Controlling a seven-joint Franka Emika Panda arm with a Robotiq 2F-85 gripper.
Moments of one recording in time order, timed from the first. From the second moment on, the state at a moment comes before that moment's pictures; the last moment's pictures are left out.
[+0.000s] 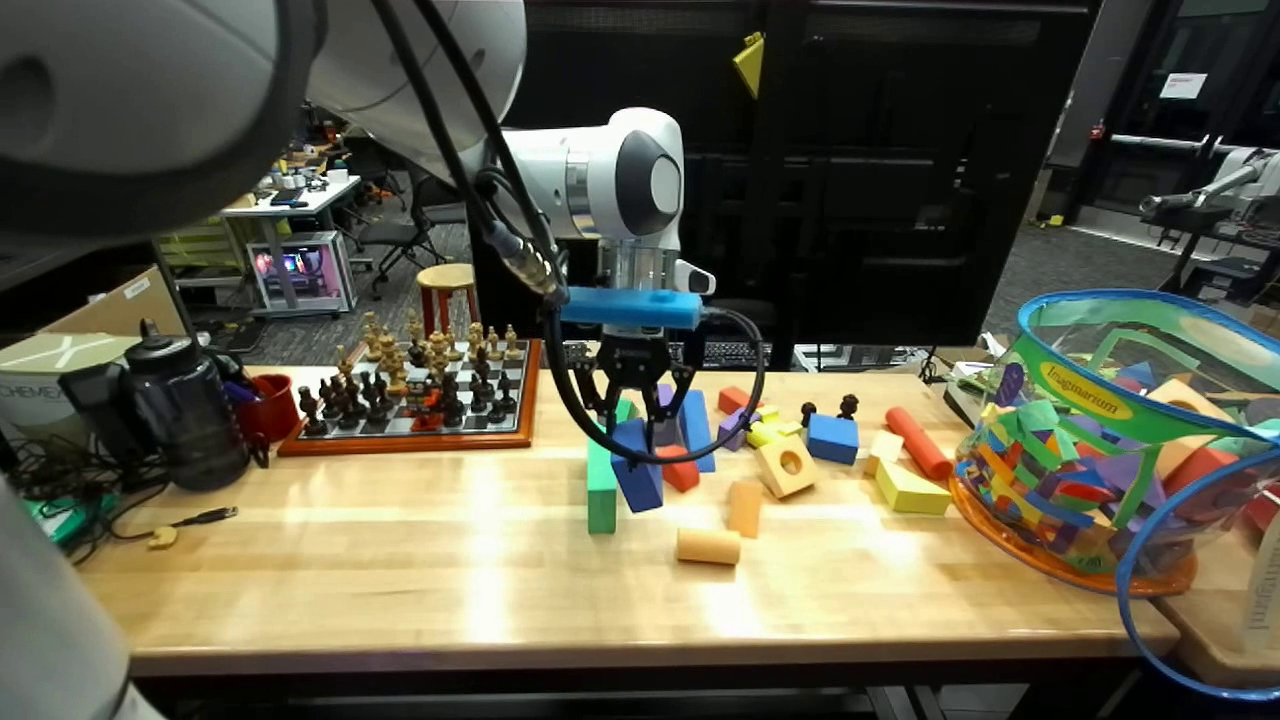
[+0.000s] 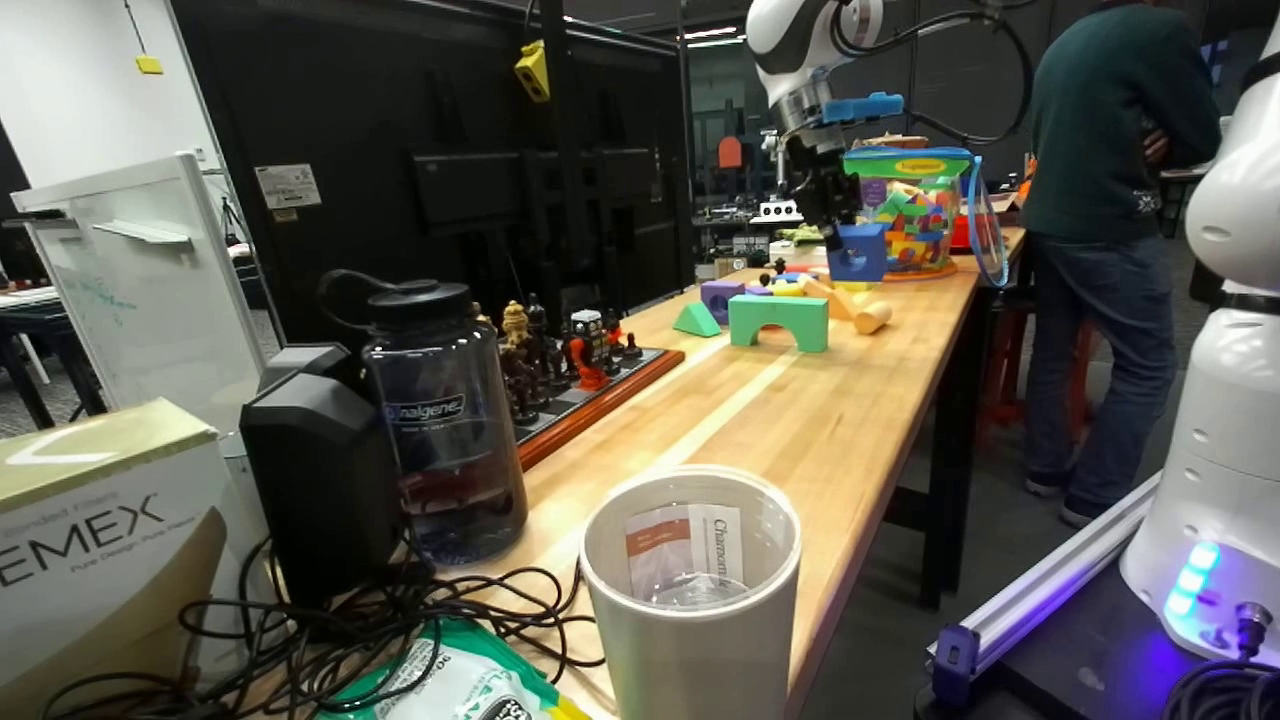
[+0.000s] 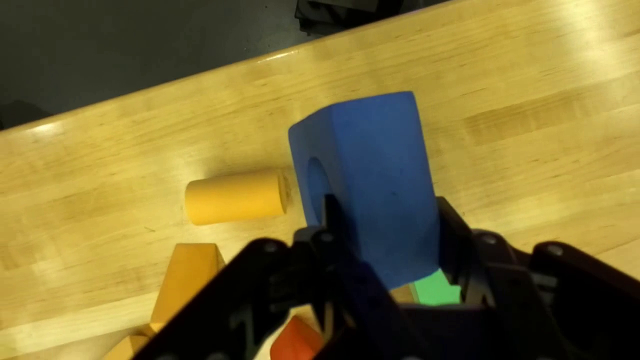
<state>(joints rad) -0.03 -0.05 -0.02 -2.06 -0.13 1.73 -0.15</state>
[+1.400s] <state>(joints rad) 0.02 -0.01 0.03 -2.00 -0.17 1.71 -0.13</state>
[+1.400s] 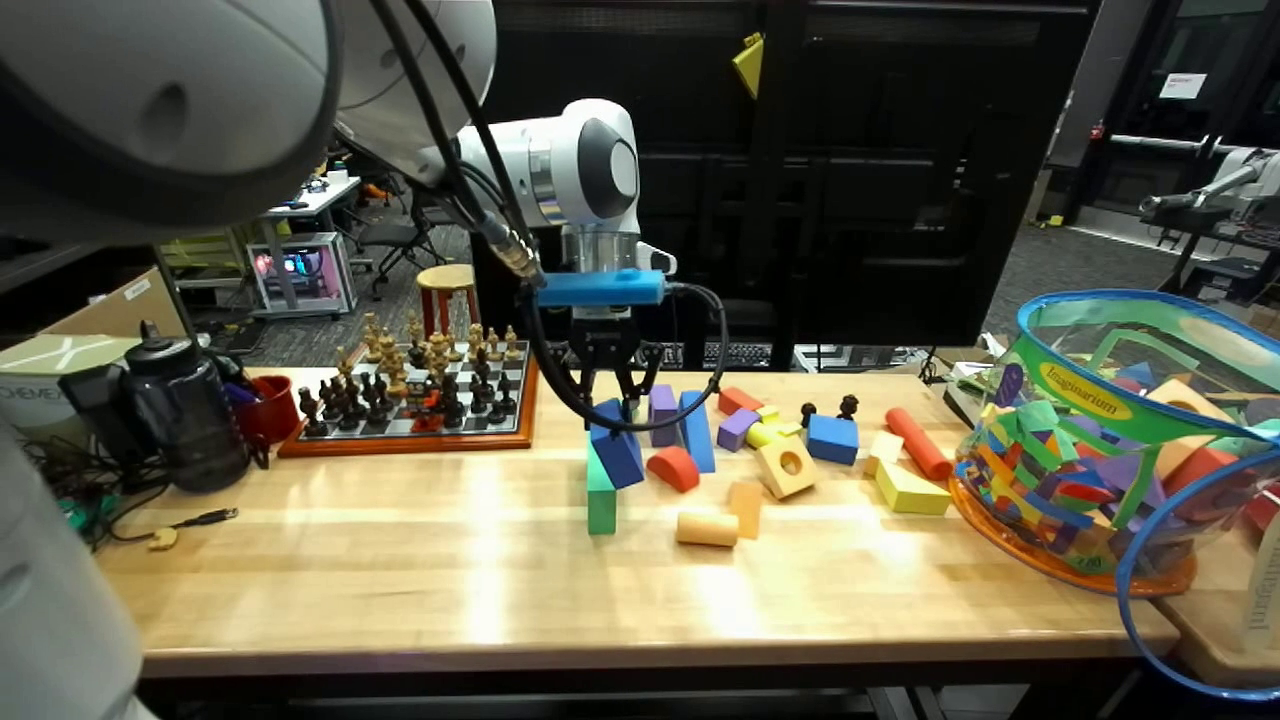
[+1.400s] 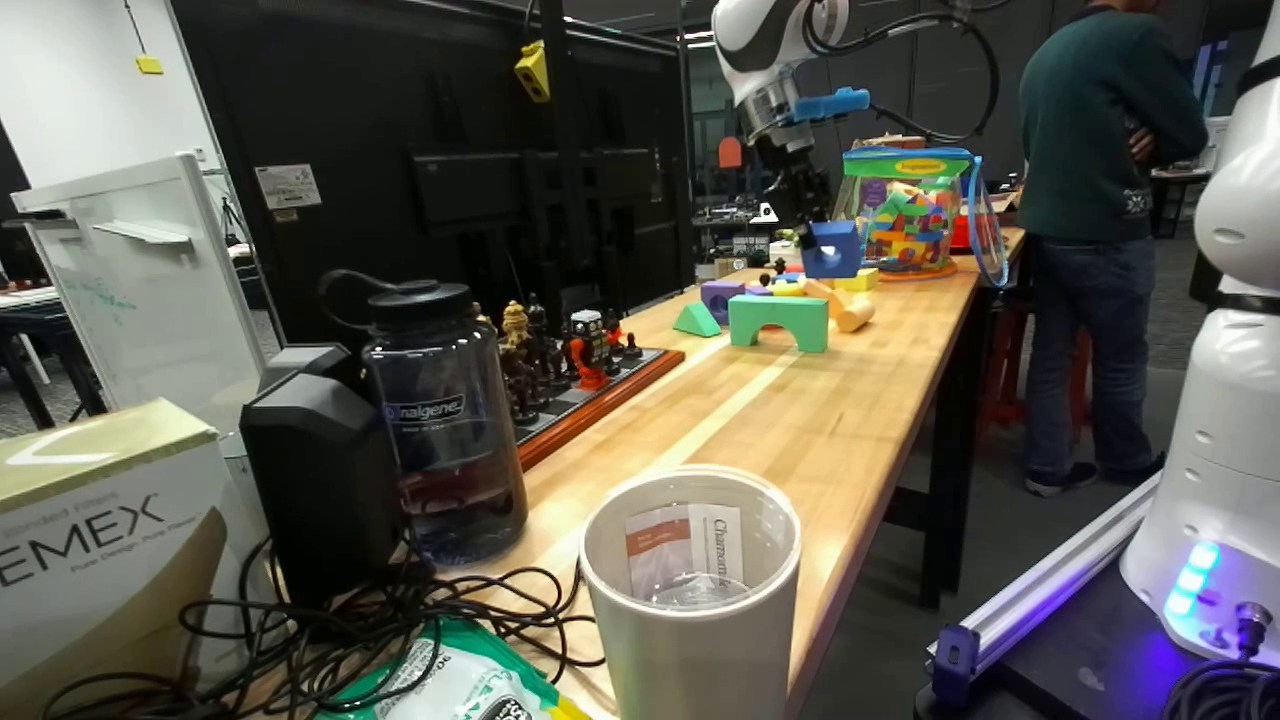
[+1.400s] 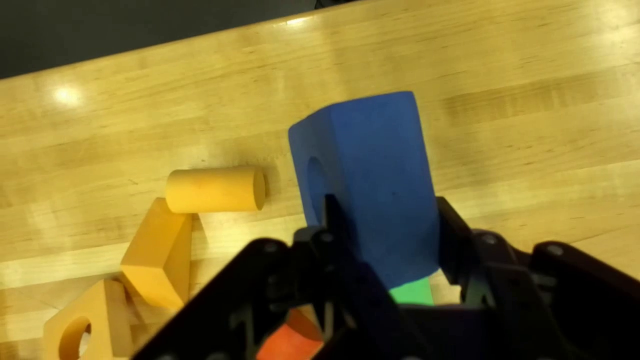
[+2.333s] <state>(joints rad) 0.05 0.00 0.06 -1.99 -0.17 1.72 -0.27</state>
